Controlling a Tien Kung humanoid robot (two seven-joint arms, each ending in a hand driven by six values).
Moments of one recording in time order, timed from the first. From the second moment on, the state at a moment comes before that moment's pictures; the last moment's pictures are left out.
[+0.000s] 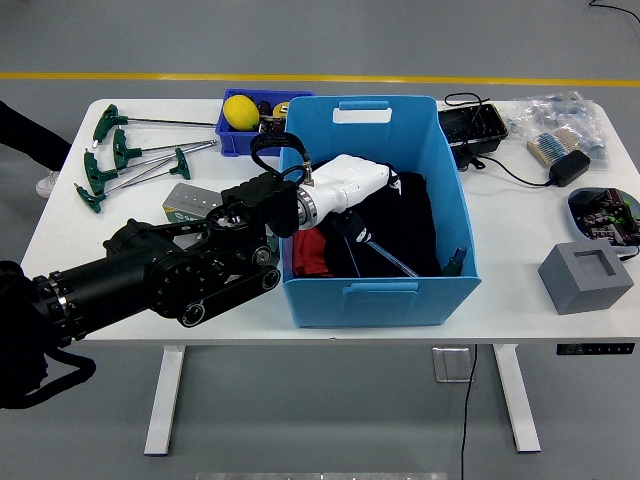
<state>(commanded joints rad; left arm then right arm) -1.04 0.02 -0.27 -0.92 1.64 0.12 0.11 0.15 -0.23 0.12 0.20 -0.03 -0.09 0.07</state>
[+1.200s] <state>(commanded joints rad) -0.68 0.27 -0.88 -1.25 1.71 0.20 0.10 0.11 -0.22 0.21 0.19 -0.05 -0.09 0.07</state>
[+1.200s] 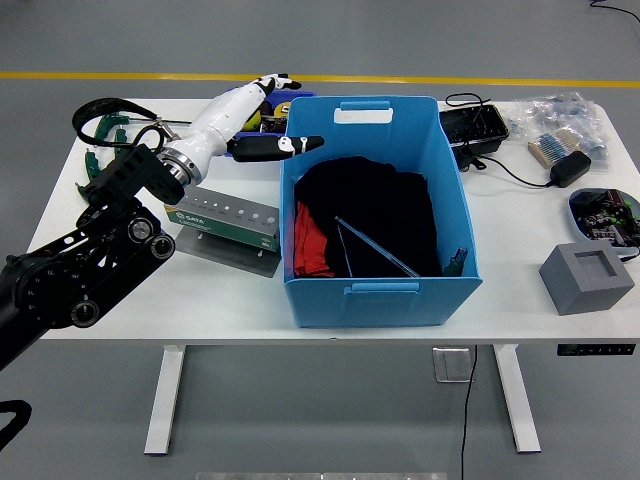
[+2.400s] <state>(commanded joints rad) -0.32 0.22 -1.23 -1.25 1.14 0.21 -0.17 0.05 -0.21 0.36 0.19 -0.14 -0.09 0.07</state>
